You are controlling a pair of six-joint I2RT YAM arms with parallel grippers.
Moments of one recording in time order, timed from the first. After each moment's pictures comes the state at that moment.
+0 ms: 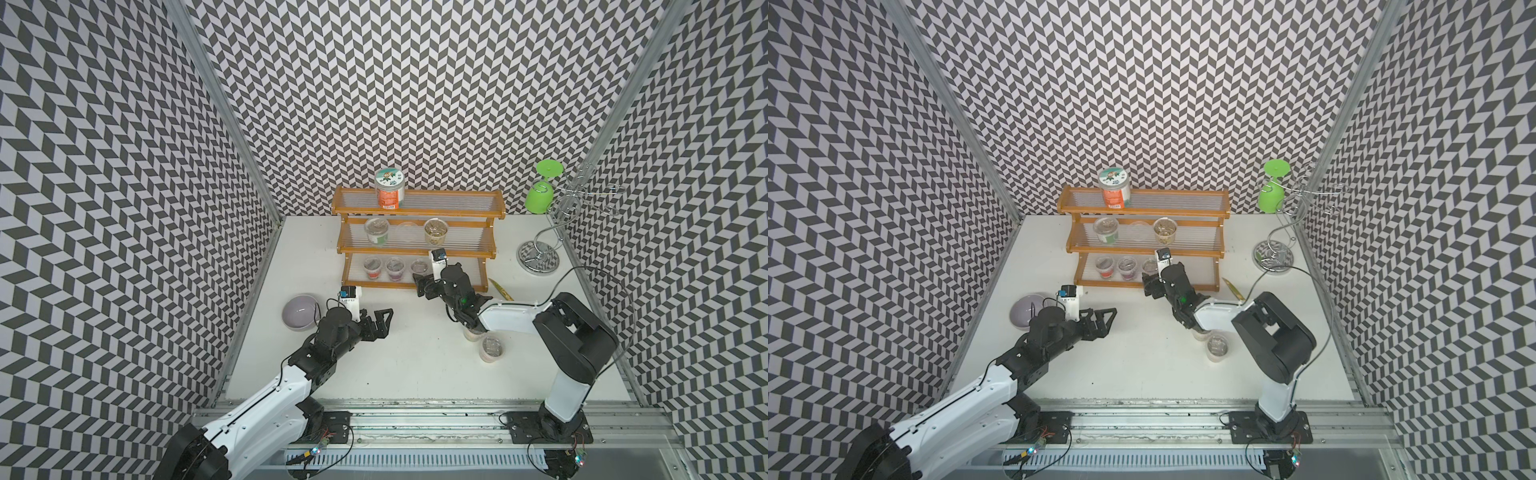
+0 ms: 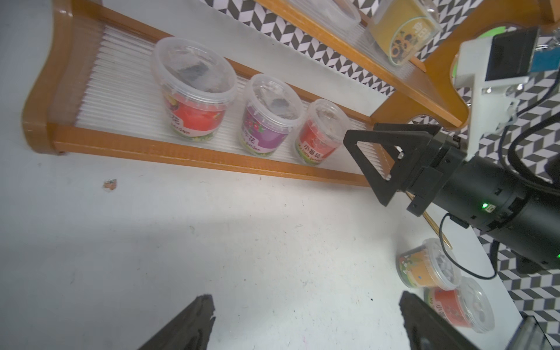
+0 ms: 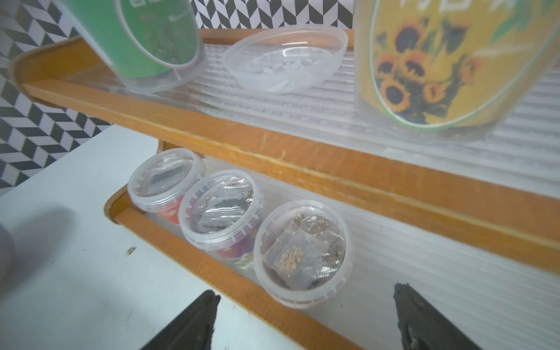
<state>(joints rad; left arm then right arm) -0.56 0.85 0.33 0.10 0.08 -0.56 0.70 1.75 0.87 0.49 0.20 0.20</state>
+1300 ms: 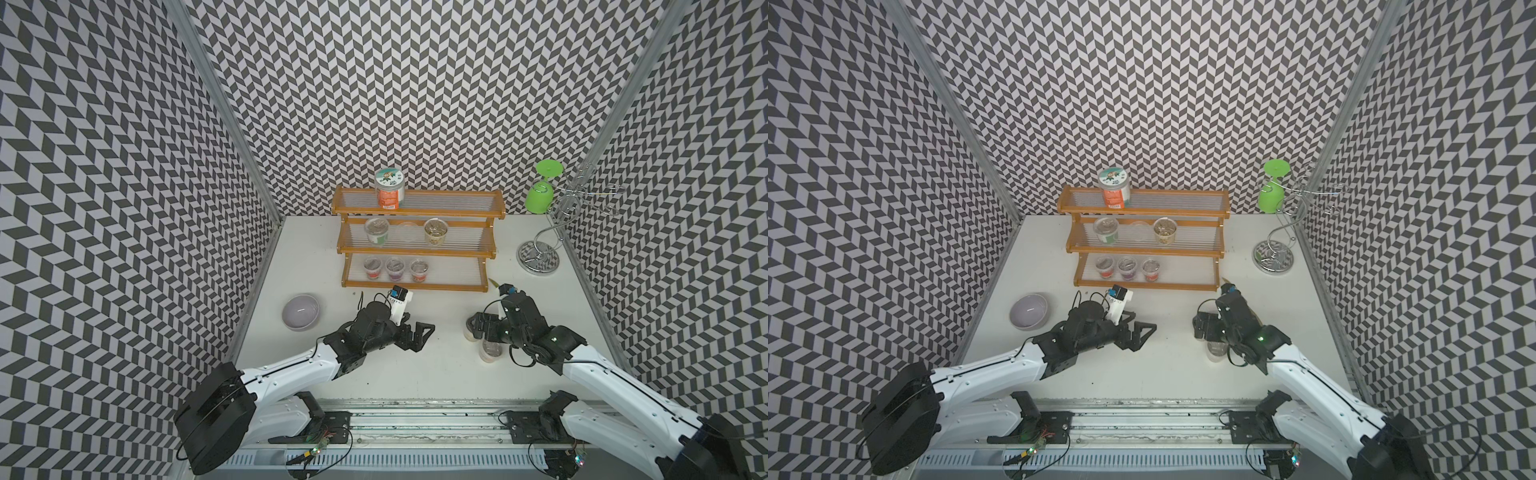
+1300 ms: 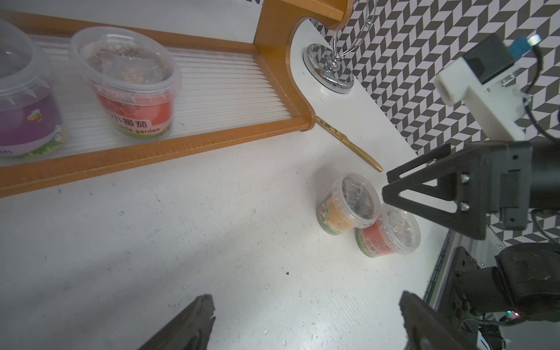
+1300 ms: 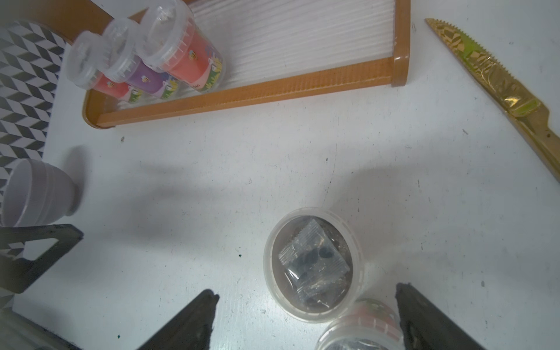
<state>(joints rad) -0.84 1.16 0.51 0.20 0.16 -0.45 0.55 0.98 0.59 -0.49 0.01 0.60</state>
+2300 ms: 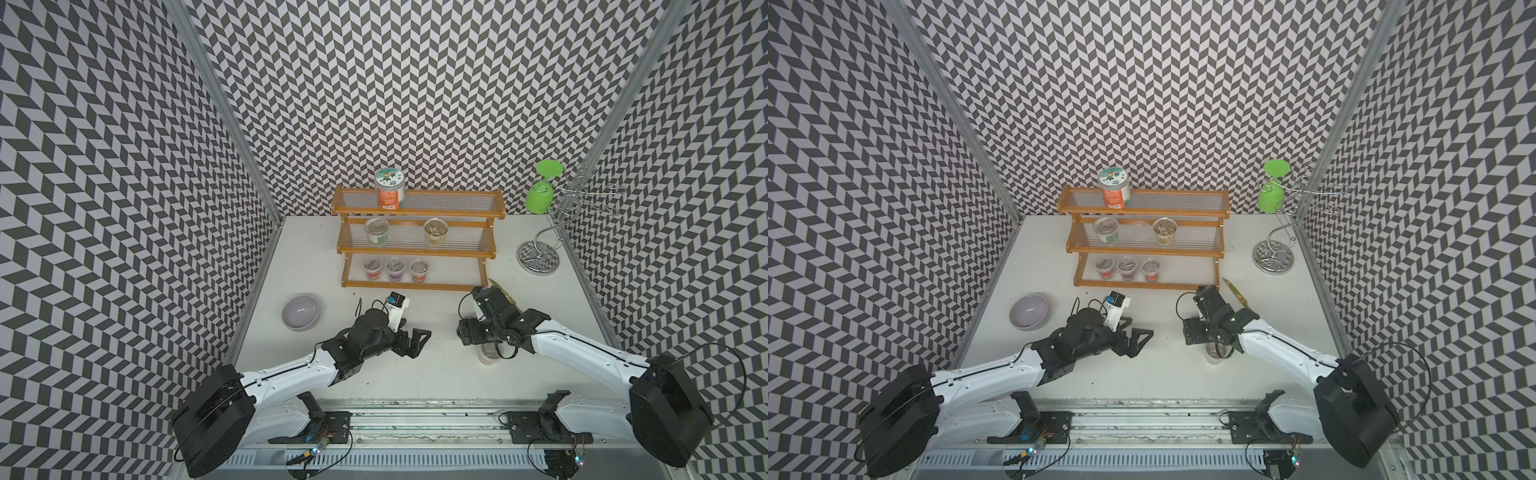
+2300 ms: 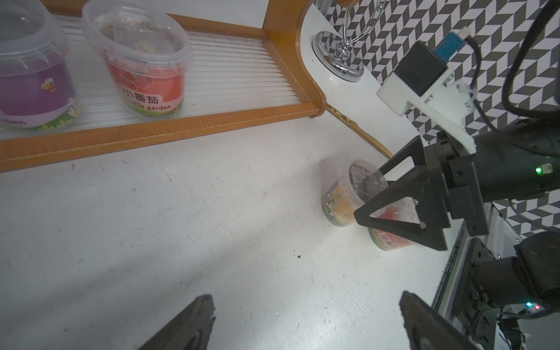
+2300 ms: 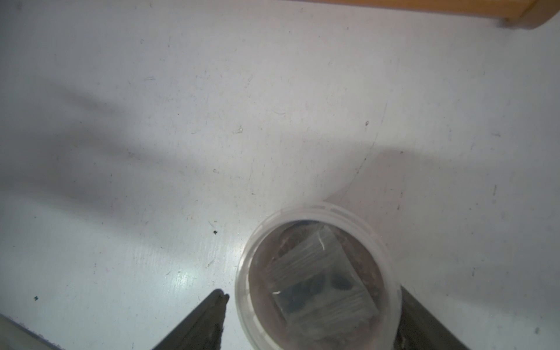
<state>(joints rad) -0.85 1.15 0.44 0.24 0.13 -0.44 0.63 1.27 0.69 -0.49 -0.02 0.44</state>
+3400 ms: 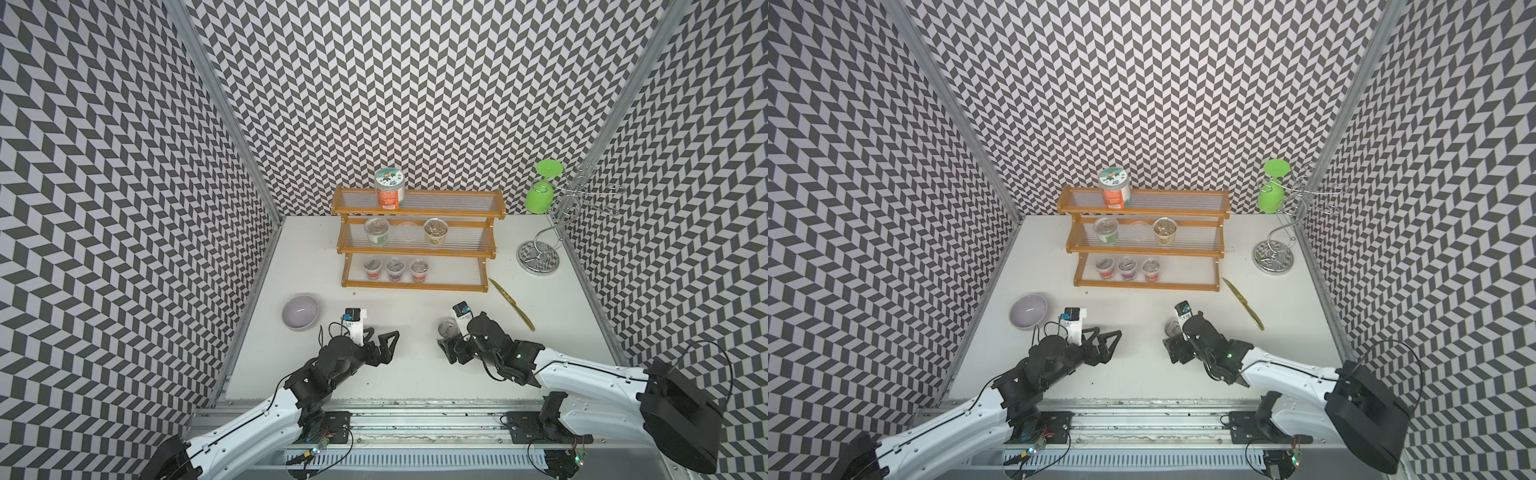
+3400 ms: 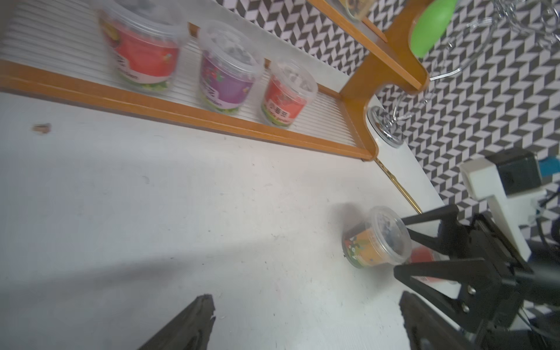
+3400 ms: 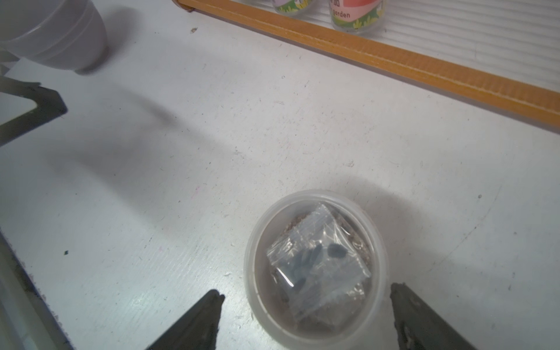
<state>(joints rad) -0.80 0.67 0.15 0.15 -0.04 -0.62 0.88 1.16 0.42 0.02 0.12 0.34</state>
